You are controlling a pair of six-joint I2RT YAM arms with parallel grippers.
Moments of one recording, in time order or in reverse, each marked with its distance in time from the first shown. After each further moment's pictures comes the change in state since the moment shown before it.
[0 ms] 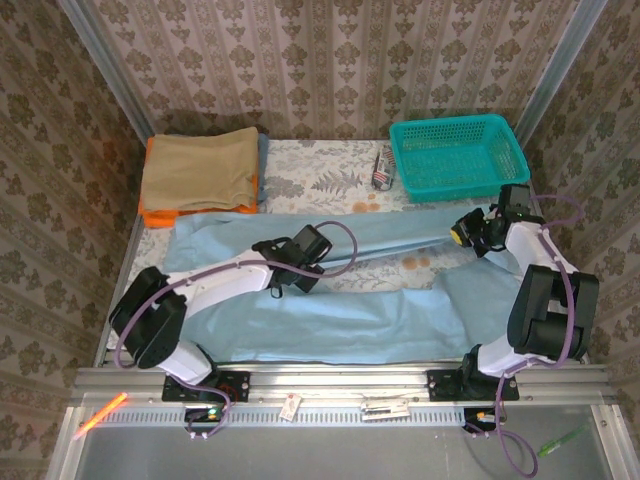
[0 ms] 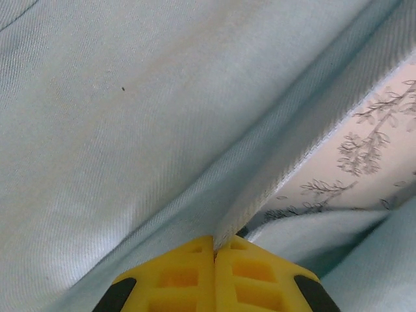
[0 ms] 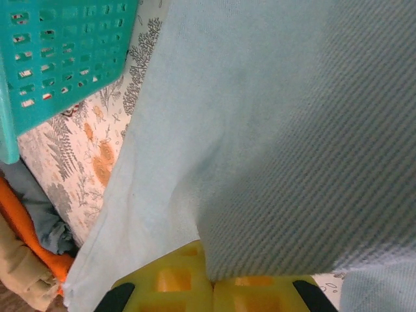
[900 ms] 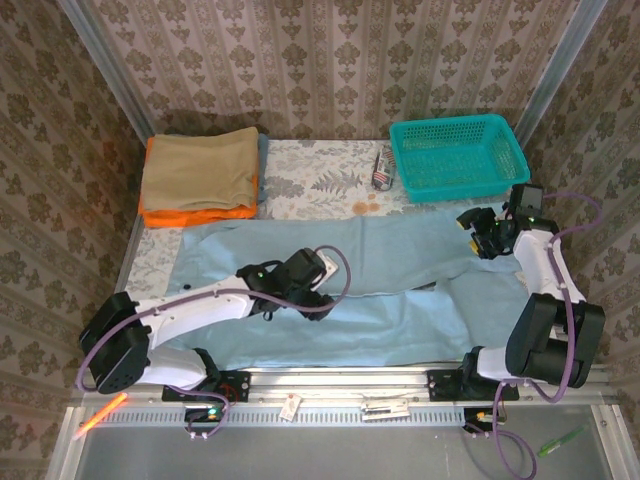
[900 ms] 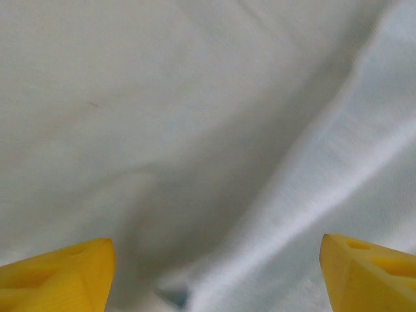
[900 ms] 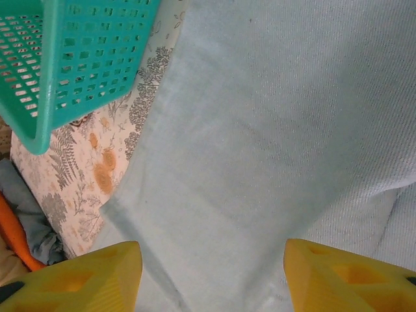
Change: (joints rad) left arm -0.108 -0.188 -0.119 0.039 0.091 -0.042; right arm -0.012 -0.150 -0.002 -0.111 0.097 -0.045
